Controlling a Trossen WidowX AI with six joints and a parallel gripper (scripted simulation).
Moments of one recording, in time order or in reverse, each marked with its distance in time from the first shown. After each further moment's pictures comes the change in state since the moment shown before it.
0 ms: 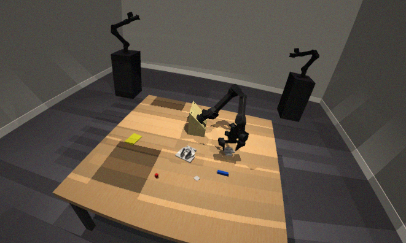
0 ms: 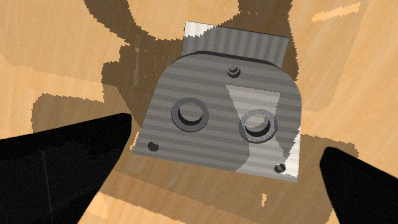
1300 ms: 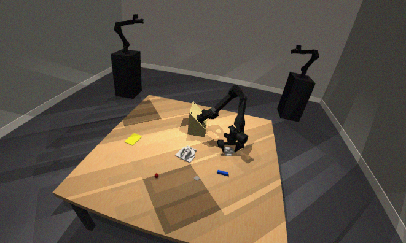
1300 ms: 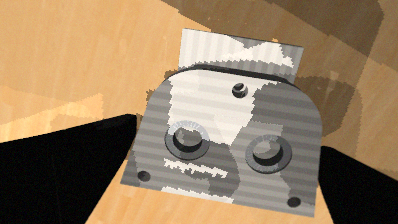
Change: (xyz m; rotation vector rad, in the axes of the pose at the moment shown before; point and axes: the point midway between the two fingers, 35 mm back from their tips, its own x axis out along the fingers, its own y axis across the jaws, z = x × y) arm 0.019 0.002 0.002 0.004 -0.006 0.002
